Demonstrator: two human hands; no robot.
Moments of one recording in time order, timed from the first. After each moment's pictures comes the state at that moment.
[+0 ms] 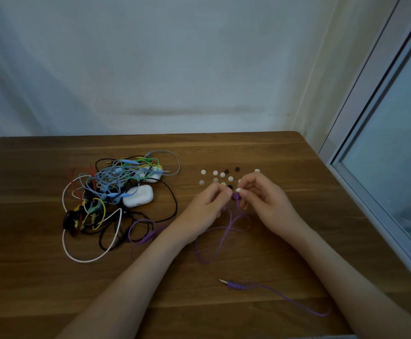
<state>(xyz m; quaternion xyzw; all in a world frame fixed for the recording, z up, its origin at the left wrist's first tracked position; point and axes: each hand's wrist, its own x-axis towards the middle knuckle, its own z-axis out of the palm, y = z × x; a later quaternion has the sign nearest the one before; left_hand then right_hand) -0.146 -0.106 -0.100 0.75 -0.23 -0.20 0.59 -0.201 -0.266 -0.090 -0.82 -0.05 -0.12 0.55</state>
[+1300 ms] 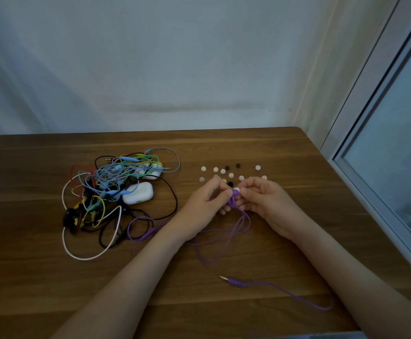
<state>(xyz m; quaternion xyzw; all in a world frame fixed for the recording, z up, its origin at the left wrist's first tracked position) -0.140 -0.104 -0.108 0.72 -0.27 -0.19 0.62 -0.195 -0.266 -0.089 -0.65 0.09 0.04 0.75</state>
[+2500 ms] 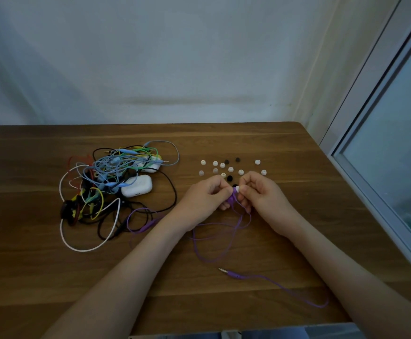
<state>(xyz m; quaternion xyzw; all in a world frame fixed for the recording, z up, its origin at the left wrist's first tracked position) -0.138 -0.106 -0.109 0.78 -0.23 -0.18 0.55 -0.197 -0.257 -0.098 -0.80 0.07 -0.03 0.60</state>
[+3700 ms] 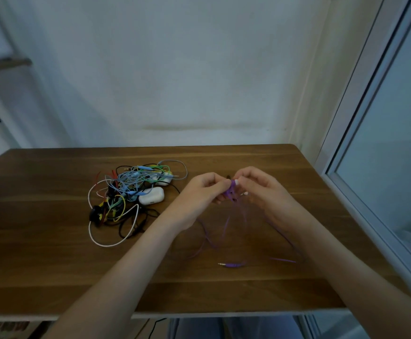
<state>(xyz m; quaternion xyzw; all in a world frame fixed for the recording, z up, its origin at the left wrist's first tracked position) -0.174 -0.092 -0.046 0.70 -0.22 -0.16 0.66 -0.222 -0.258 -0.051 -0.71 -0.09 -0.03 0.70</state>
